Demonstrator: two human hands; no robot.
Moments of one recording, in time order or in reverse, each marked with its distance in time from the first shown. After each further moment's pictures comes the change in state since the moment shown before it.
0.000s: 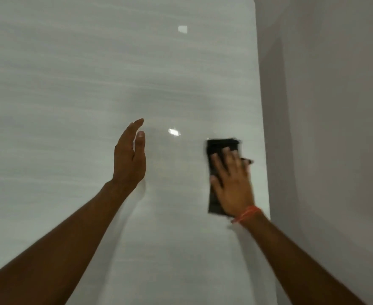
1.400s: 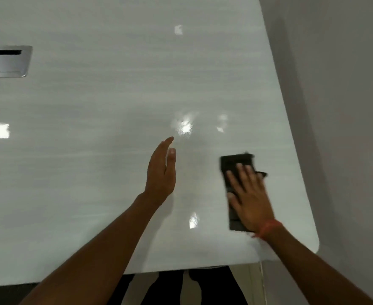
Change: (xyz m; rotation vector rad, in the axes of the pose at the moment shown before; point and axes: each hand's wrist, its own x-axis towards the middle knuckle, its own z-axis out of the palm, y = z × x) left_hand -0.113 -0.027 -0.088 0.014 -0.241 -0.051; right_hand -0.154 -0.108 0.022 0.002 -0.055 0.031
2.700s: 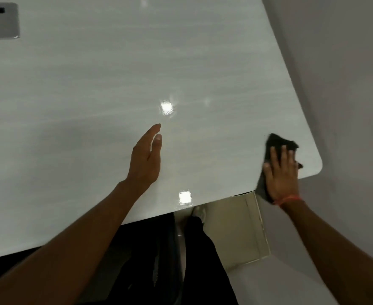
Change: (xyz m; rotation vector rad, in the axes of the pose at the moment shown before) left_hand -0.078 -0.054 -0.149 -0.012 -0.201 0.046; right_hand -0.119 -0.076 0.016 0.055 -0.028 0.617
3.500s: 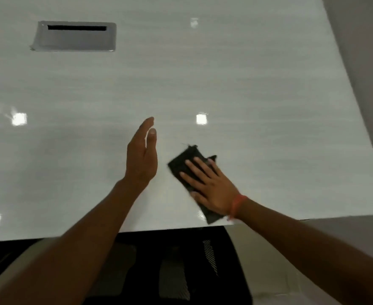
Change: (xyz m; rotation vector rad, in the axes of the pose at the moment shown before) left_hand 0.009 -0.037 -0.160 -0.003 0.299 -0.022; right_hand -0.024 -0.306 0.051 -0.160 0.055 -1.113
